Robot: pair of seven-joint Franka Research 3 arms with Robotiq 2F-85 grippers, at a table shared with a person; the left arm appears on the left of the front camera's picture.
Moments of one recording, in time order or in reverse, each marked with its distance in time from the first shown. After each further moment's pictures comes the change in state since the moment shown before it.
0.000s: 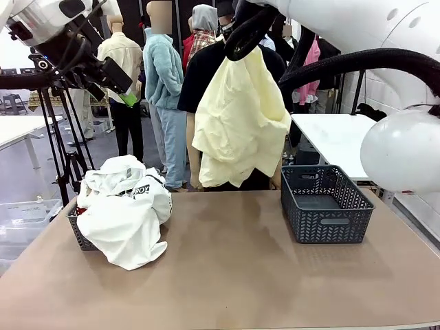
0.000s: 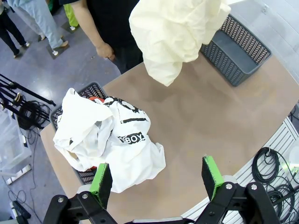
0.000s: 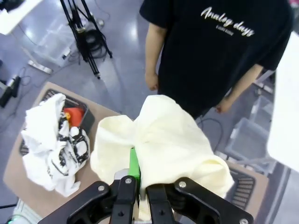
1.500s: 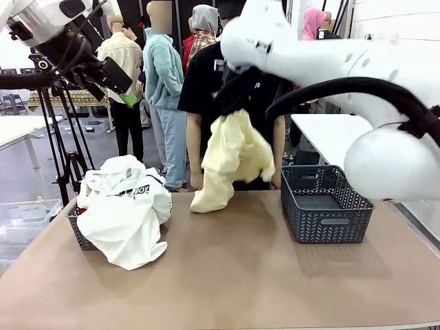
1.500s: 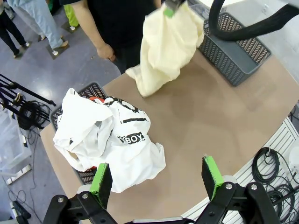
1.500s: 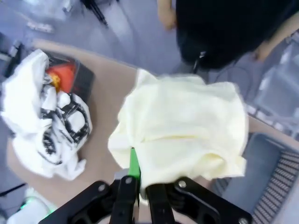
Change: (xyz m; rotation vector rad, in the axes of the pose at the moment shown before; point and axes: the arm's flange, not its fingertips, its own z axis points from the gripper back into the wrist) left arm 0.000 0.000 0.000 0.000 0.000 0.000; right arm -0.049 0.002 -0.141 0.088 0.275 -0.111
